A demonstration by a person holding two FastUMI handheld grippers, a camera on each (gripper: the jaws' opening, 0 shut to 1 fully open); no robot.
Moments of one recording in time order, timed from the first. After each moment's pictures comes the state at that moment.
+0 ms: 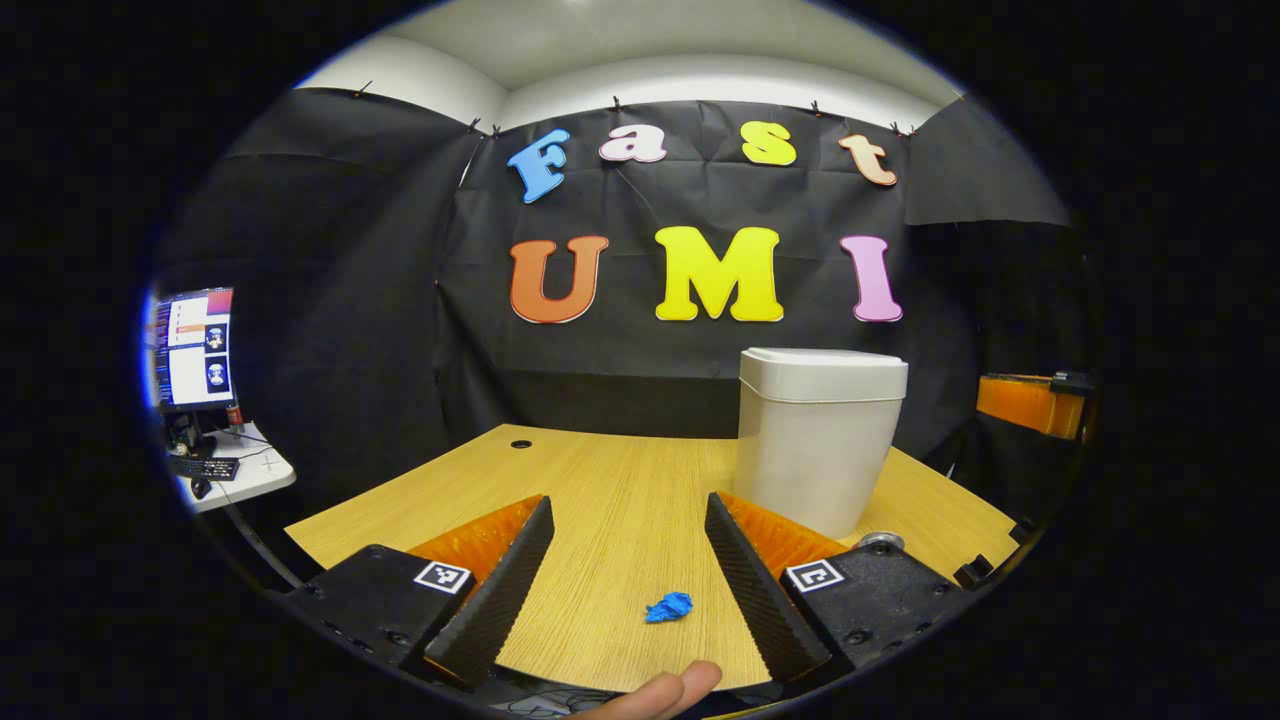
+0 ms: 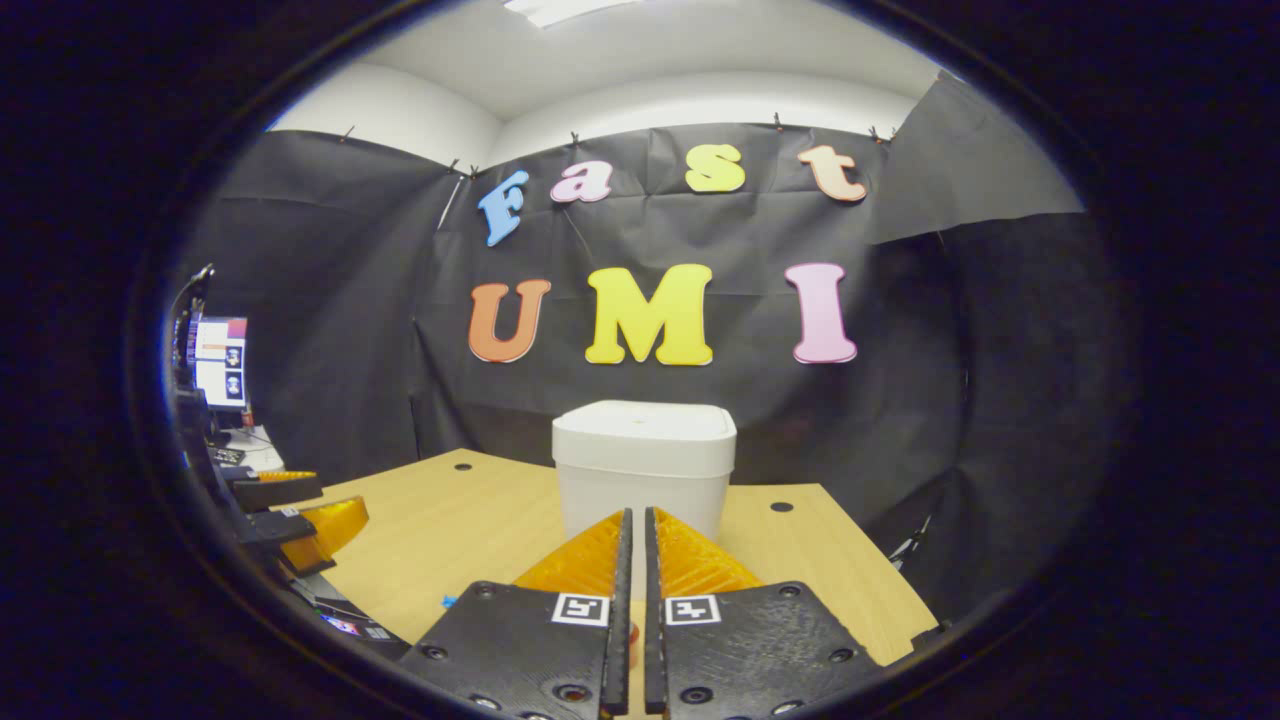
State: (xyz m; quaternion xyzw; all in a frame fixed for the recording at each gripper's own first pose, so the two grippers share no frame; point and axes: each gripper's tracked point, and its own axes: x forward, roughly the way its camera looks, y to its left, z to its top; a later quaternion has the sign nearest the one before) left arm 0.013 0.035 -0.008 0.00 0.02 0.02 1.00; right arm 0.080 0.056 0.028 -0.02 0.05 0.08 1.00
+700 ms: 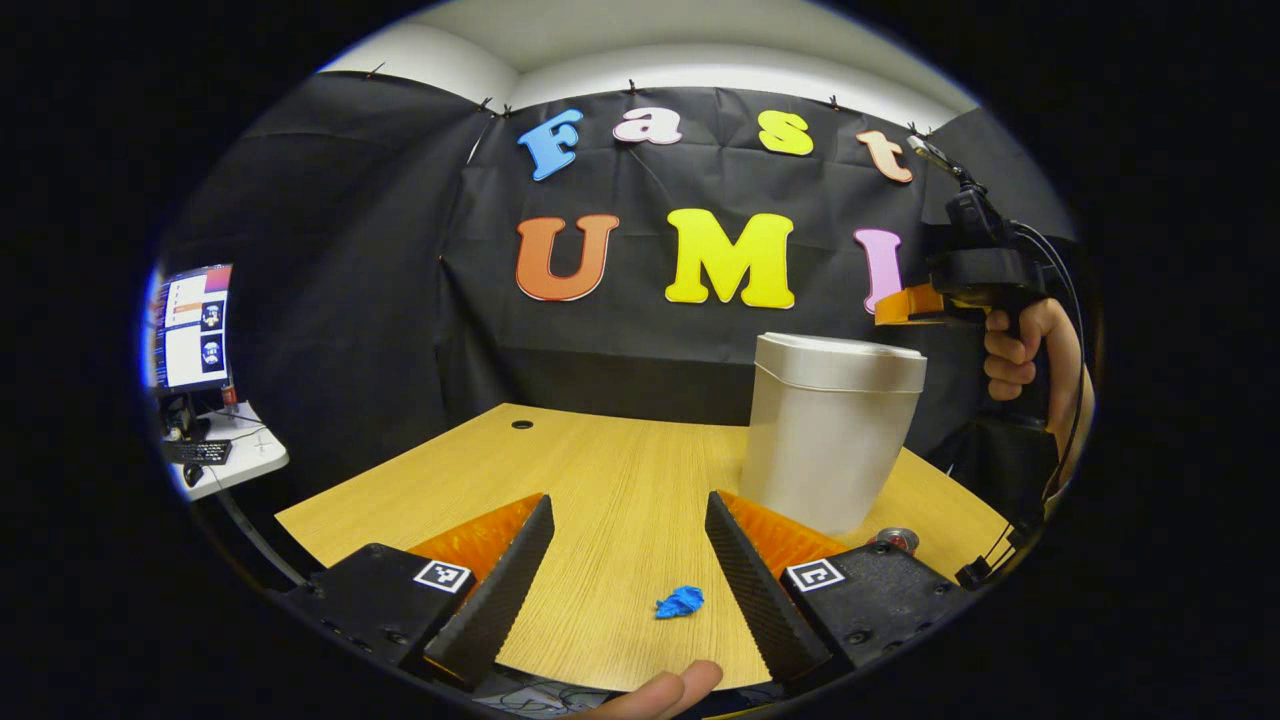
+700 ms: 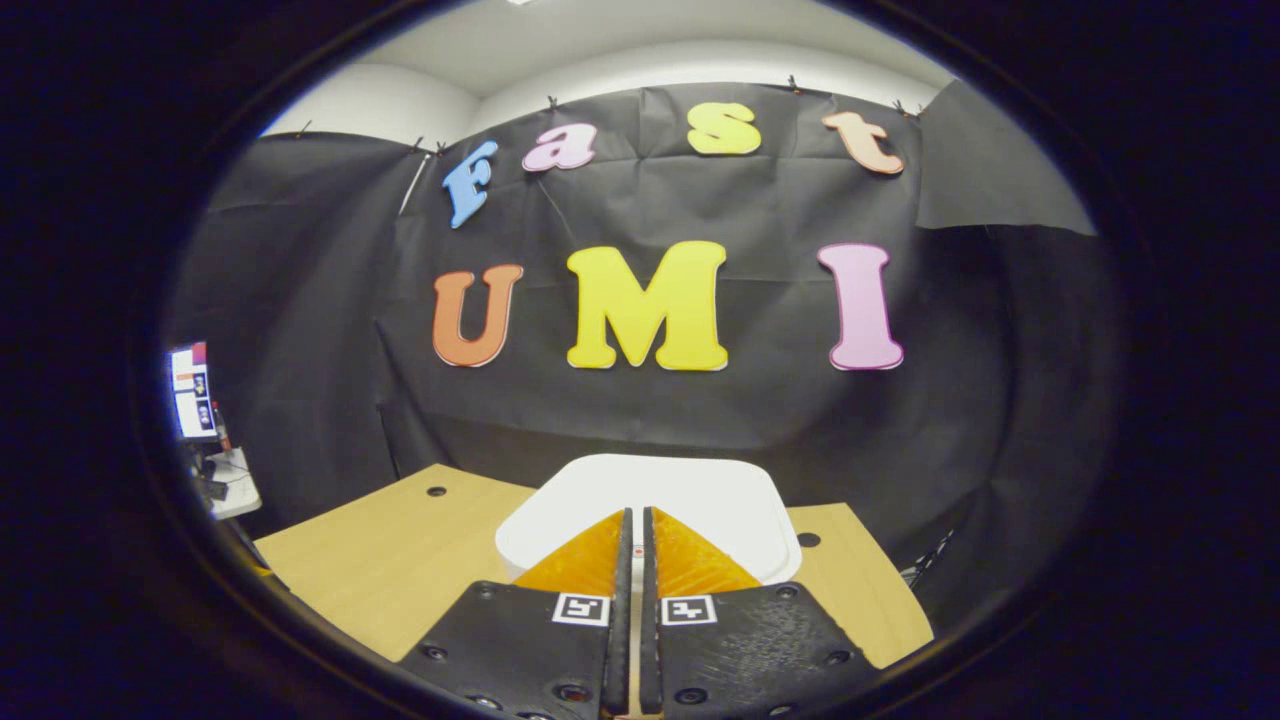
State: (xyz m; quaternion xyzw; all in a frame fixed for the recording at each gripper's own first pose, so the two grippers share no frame) left arm 0.029 0.053 -0.023 -0.03 0.04 0.02 1.00; right arm 0.252 0.075 0.066 -0.03 0.11 0.04 0.99
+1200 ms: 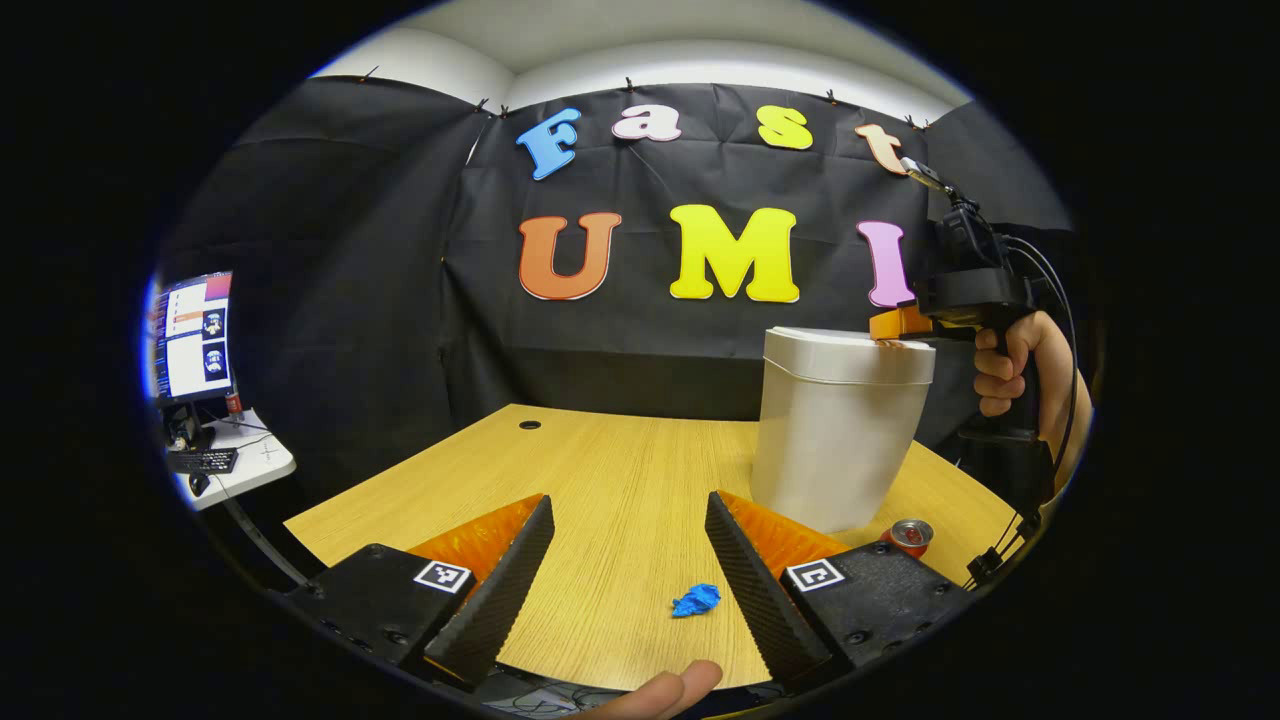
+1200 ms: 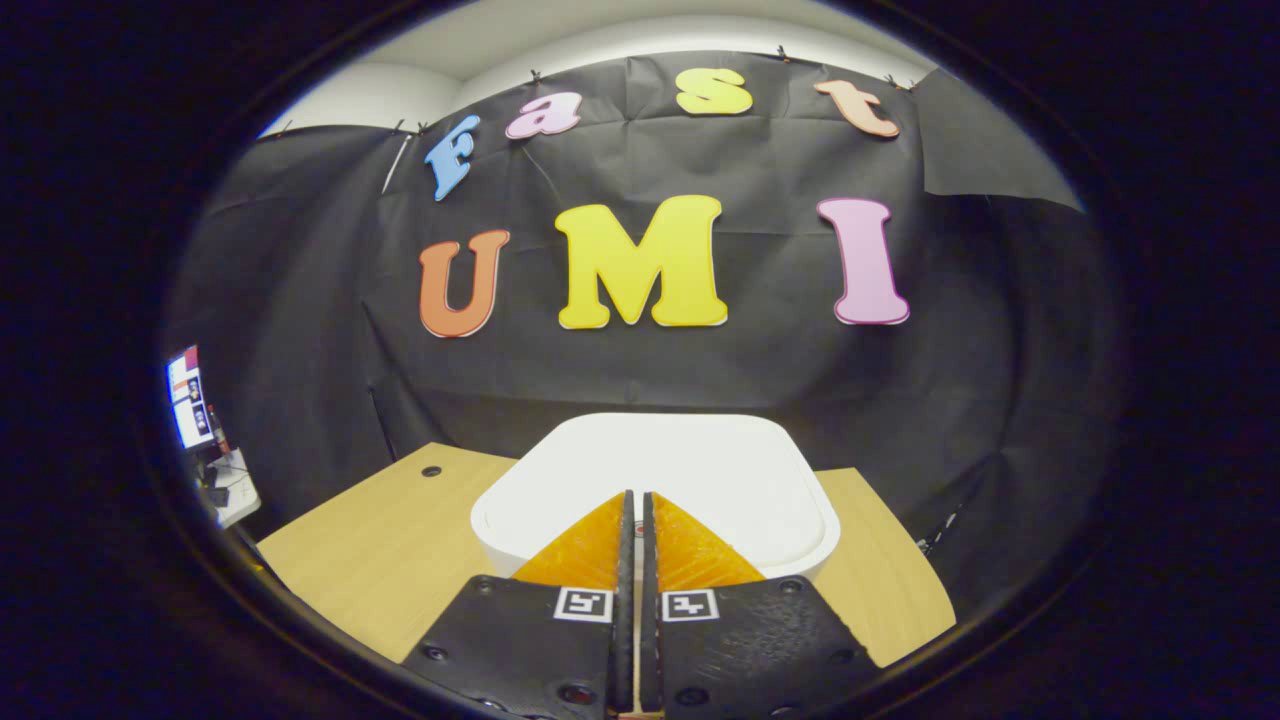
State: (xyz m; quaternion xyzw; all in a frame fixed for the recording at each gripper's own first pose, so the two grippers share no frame) left arm 0.029 0.069 -0.025 -0.01 0.04 0.03 1.00; right arm 0.259 0.077 0.031 -0.03 0.13 0.03 0.99
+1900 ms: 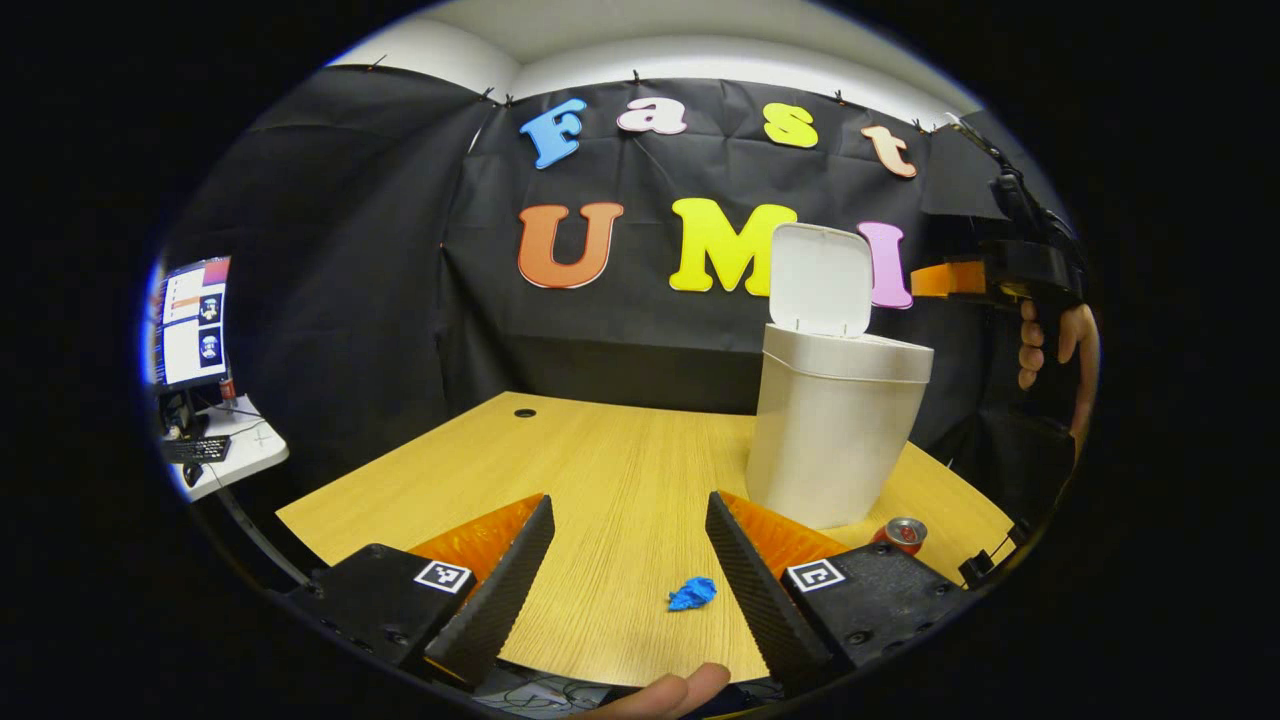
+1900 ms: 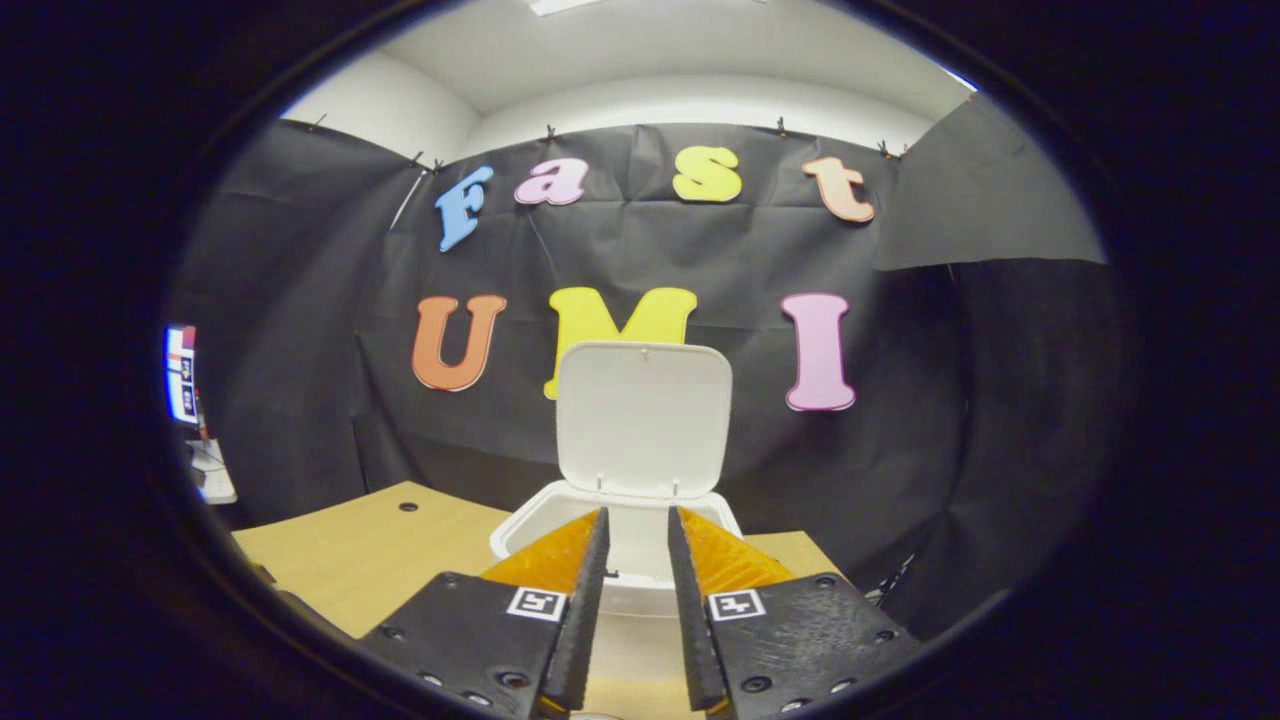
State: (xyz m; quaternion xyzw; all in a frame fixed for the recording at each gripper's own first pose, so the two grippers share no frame) left arm 0.027 0.066 -0.036 -0.03 0.06 0.01 1.00; right arm 0.180 0.051 0.104 -0.05 0.03 0.00 1.00
